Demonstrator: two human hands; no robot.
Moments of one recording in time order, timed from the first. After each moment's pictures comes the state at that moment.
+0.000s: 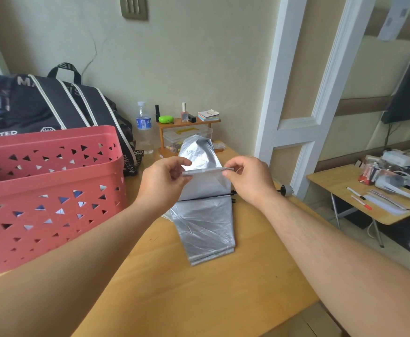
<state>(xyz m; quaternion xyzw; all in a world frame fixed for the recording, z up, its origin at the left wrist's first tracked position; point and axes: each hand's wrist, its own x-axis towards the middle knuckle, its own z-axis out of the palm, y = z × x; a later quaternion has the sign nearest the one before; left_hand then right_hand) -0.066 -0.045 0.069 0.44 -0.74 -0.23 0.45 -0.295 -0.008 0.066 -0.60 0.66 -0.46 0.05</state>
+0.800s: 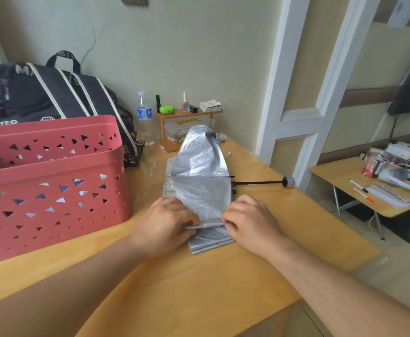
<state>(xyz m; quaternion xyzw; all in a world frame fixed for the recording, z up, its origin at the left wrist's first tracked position) -0.035 -0.020 -0.016 0.27 -0.93 0.02 0.24 -0.292 0.054 -0.031 -0.77 0.58 -0.24 -0.09</state>
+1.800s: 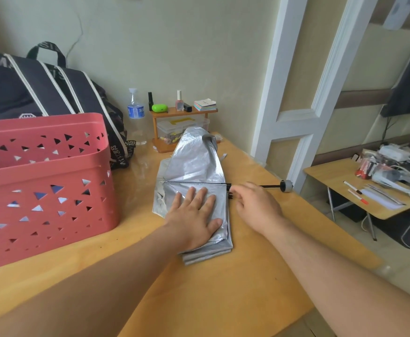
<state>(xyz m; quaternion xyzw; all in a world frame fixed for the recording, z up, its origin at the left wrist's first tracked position) -0.125 -0.049 -0.033 0.43 -0.90 -0.01 -0.01 -0.324 0.006 -0.006 -0.67 0.71 -0.22 -0.04</state>
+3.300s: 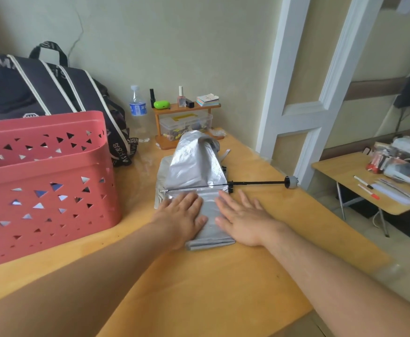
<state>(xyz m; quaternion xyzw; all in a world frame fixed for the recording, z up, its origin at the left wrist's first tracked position) -0.103 -0.053 -0.028 0.45 -0.89 0.00 -0.05 -0.310 0.009 -0.025 -0.72 0.68 0.03 0.13</state>
